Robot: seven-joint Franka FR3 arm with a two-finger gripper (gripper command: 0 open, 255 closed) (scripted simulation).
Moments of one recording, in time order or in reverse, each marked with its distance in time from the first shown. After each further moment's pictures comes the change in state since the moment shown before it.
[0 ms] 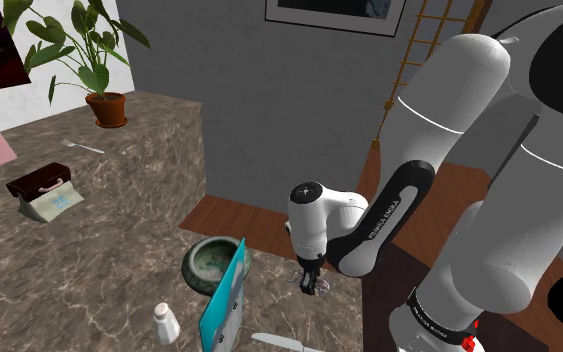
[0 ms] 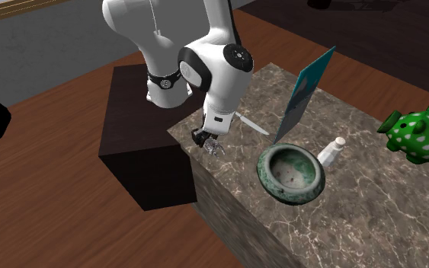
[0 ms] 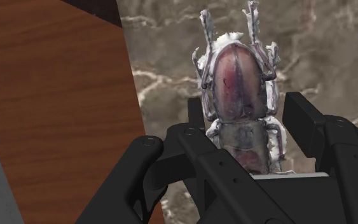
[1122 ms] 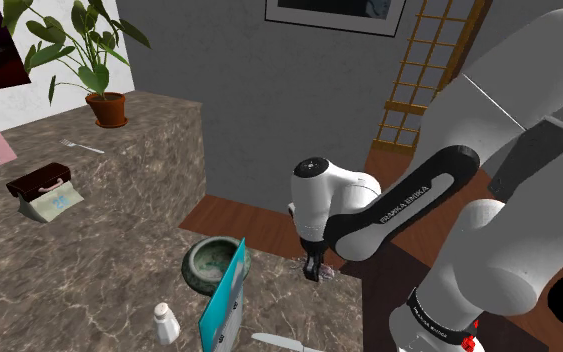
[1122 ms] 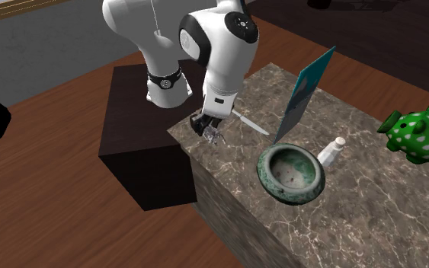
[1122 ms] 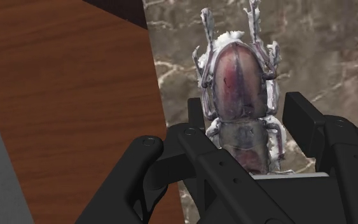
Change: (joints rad) arm 0.067 -0.254 -0.011 -0.008 0.200 -0.228 -0.157
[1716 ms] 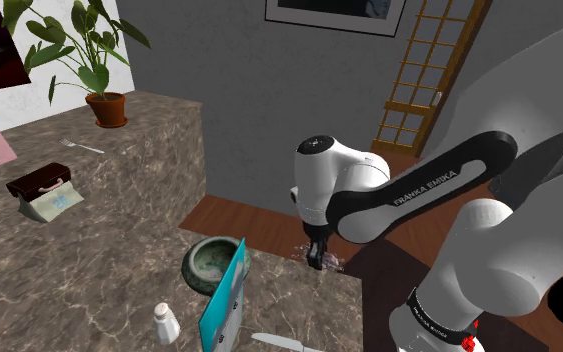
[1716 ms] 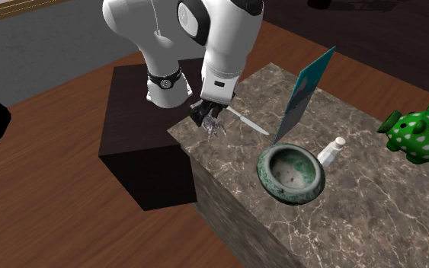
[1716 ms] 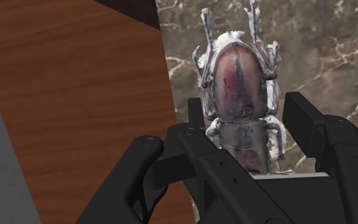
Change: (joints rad) arm 0.030 -0.156 -0.026 0.030 0.049 -0.181 -0.054
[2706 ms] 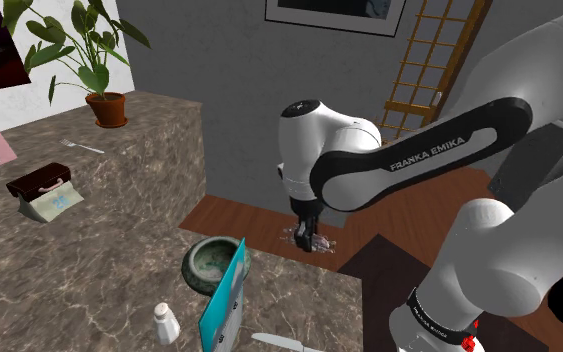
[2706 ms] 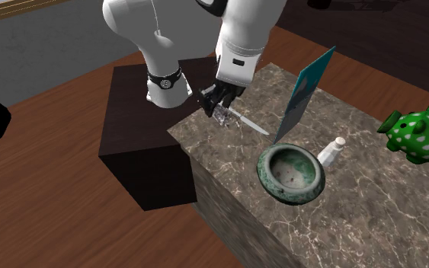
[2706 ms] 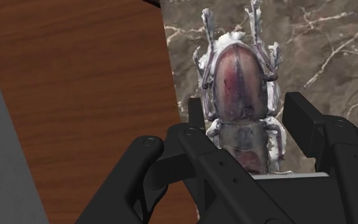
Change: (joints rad) arm 0.012 -0.021 0.005 0.179 0.014 -0.201 0.002
